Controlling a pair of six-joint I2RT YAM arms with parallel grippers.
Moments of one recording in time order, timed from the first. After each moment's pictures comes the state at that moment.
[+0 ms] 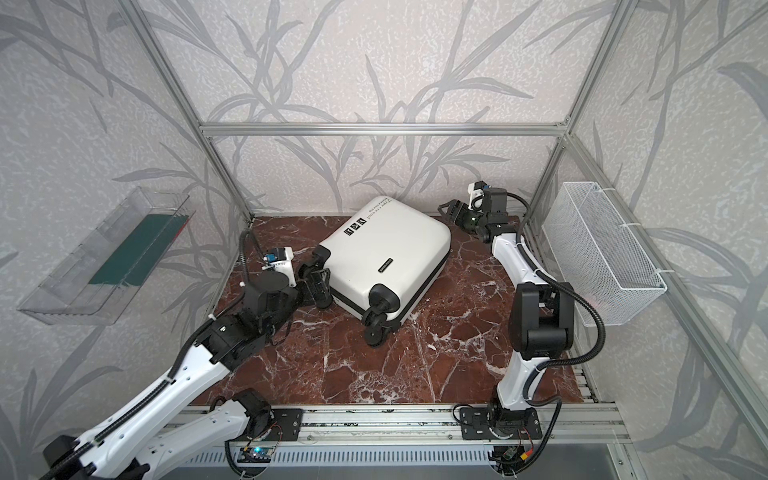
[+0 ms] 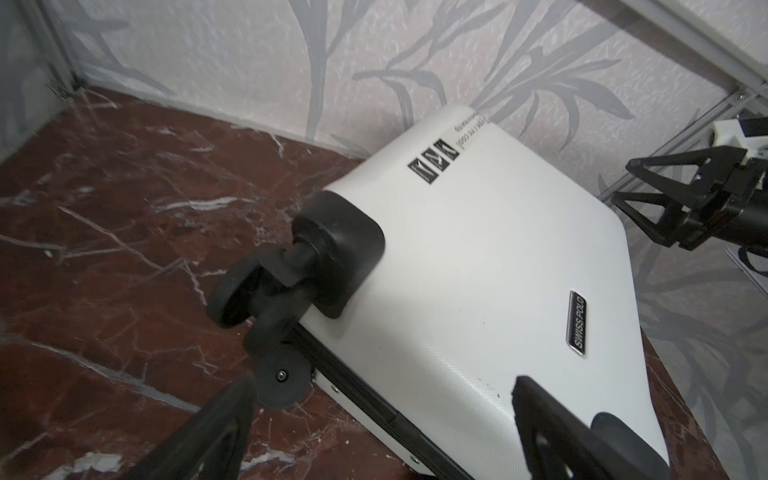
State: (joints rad) left arm -0.61 0.91 0.85 -0.41 -0.31 -0.59; right arm 0.03 1.85 1.52 -0.18 -0.58 0.58
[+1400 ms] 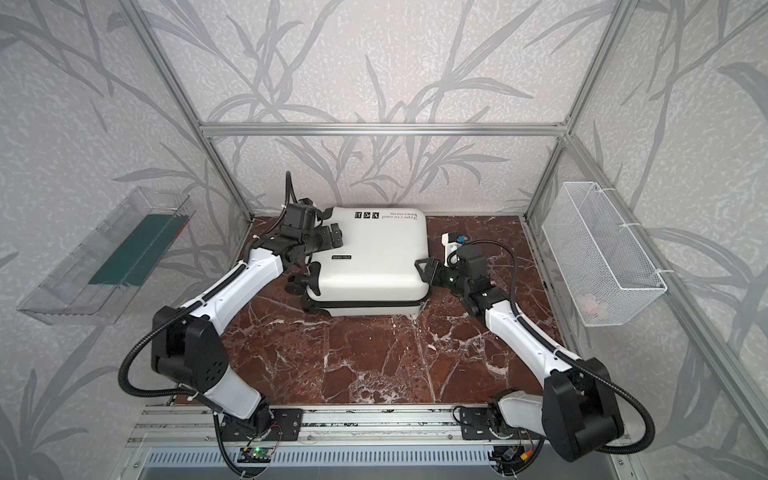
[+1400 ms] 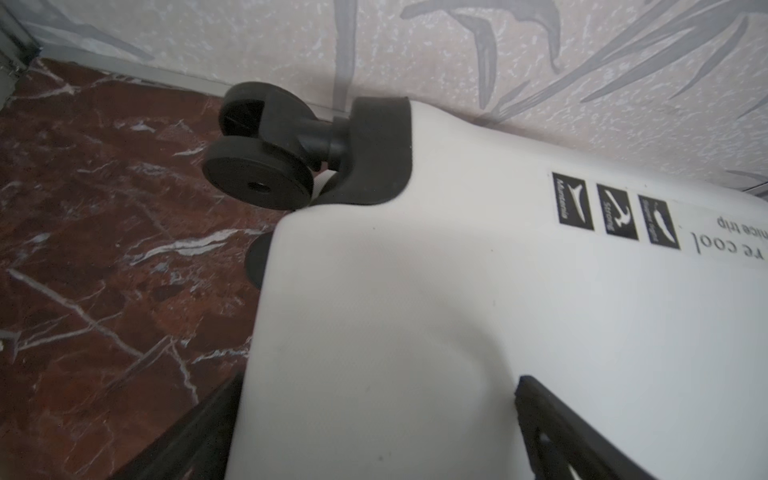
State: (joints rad) left arm -0.33 1.66 1.45 -0.49 -0.10 -0.42; right arm 0.36 1.24 0.81 -0.04 -0.36 0.59
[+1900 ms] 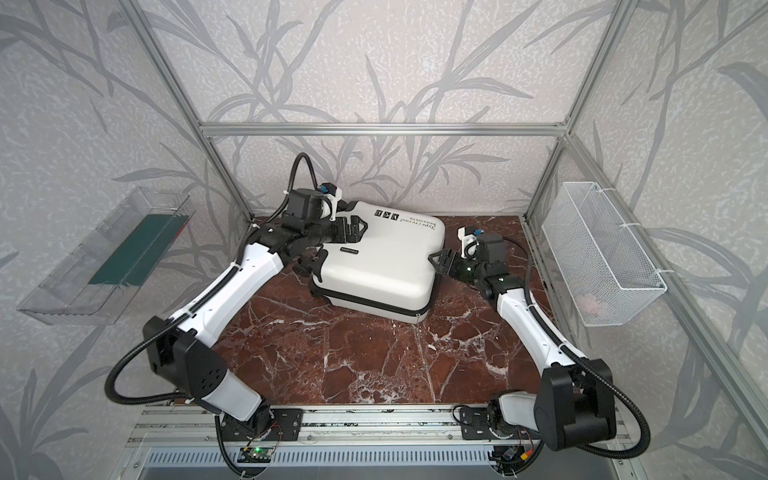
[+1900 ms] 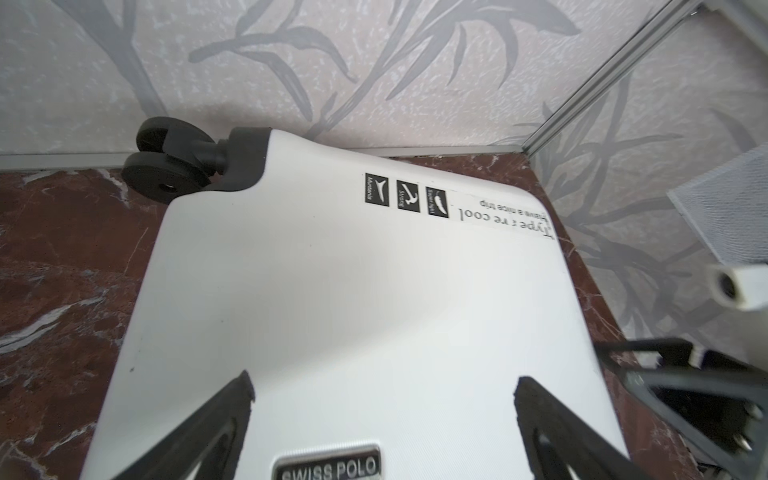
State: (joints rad) left arm -0.41 1.55 1.56 -0.58 0.13 -0.35; right arm 0.13 1.34 0.98 -0.21 -0.54 0.58
